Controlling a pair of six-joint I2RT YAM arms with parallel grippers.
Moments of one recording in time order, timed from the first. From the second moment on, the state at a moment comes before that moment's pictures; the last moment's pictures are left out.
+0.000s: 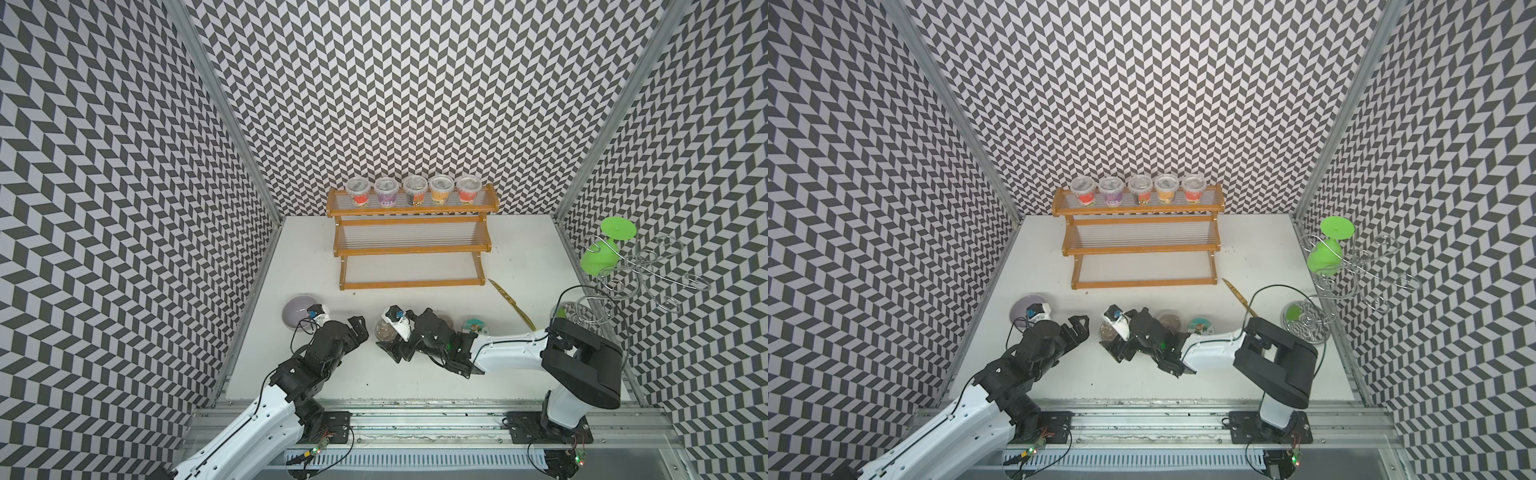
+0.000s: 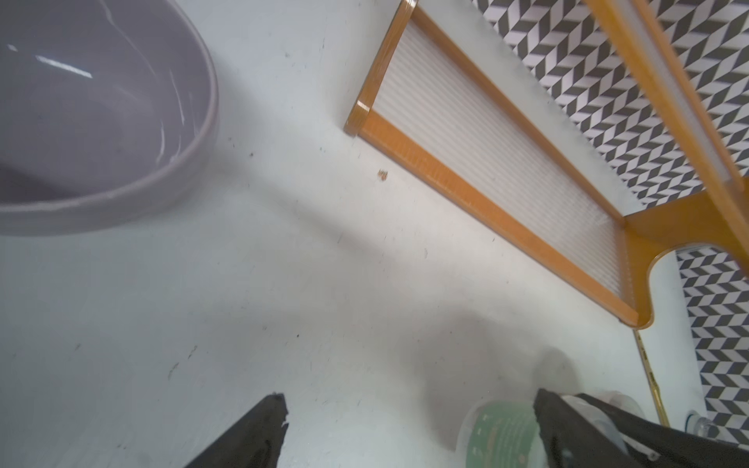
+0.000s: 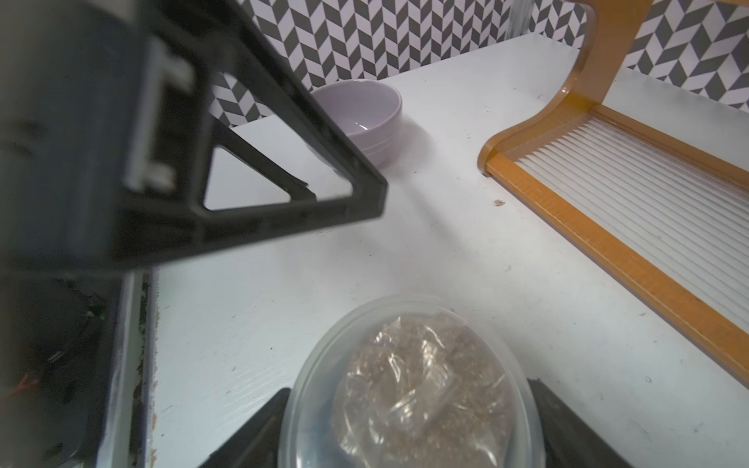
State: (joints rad) left arm -0.61 0.56 0.36 -0.43 -0.35 -0.98; right arm 1.07 1.69 0.77 0.47 0.01 0.07
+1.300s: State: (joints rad) left arm -0.73 0.84 0.06 0.64 -0.06 0.09; right arm 0.90 1.59 1.01 0.16 0.01 0.24
